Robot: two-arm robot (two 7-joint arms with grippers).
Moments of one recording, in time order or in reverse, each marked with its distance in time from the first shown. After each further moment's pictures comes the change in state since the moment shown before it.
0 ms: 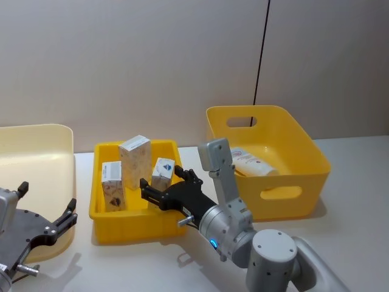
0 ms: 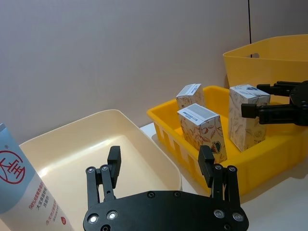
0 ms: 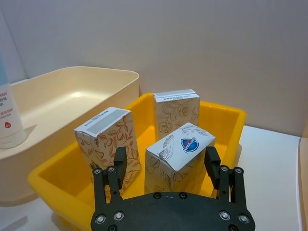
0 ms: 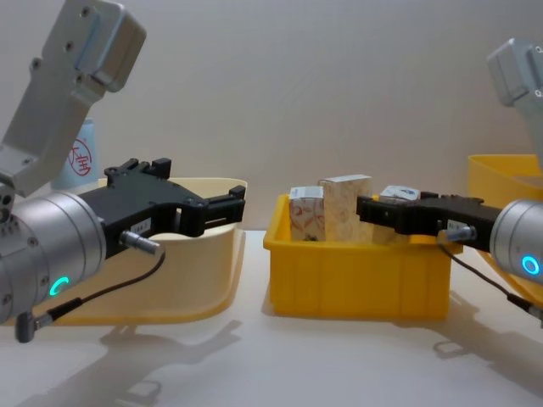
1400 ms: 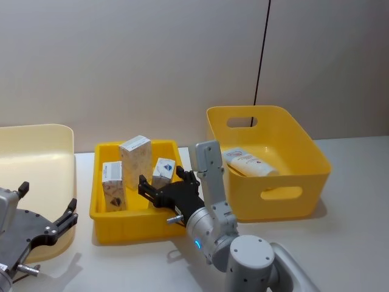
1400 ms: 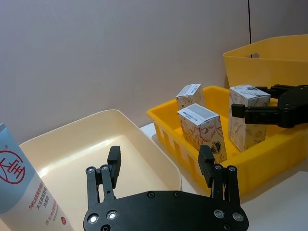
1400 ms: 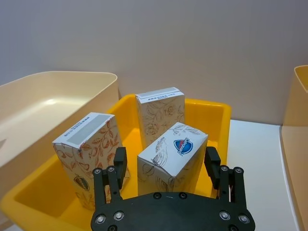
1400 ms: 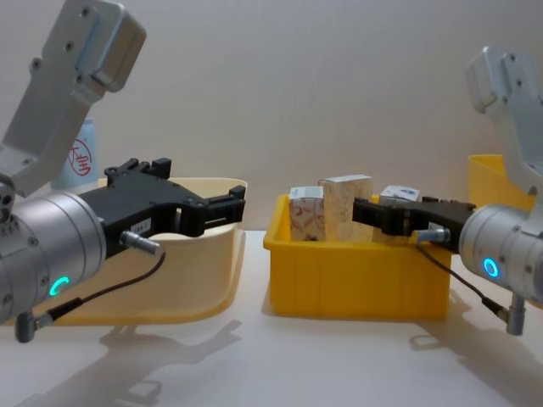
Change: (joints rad) left arm 0.000 0.000 0.000 0.000 0.000 0.000 0.000; right arm -0.004 -0.107 0.021 0.028 -0.084 -0.001 -0.149
